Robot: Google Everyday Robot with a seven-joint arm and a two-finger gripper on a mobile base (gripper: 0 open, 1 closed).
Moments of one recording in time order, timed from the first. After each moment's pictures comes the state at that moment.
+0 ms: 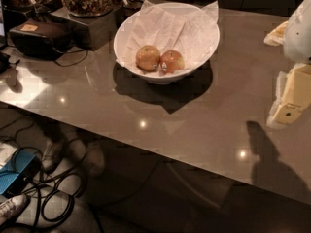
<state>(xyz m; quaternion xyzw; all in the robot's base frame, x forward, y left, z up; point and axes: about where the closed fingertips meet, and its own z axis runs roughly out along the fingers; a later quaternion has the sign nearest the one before) 0.438 -0.217 0.976 -0.60 0.78 -0.03 0.16</state>
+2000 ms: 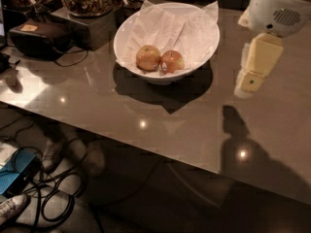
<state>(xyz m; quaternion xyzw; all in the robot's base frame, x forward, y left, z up) 0.488 -0.179 0.991 -0.60 0.78 -0.03 0.15</state>
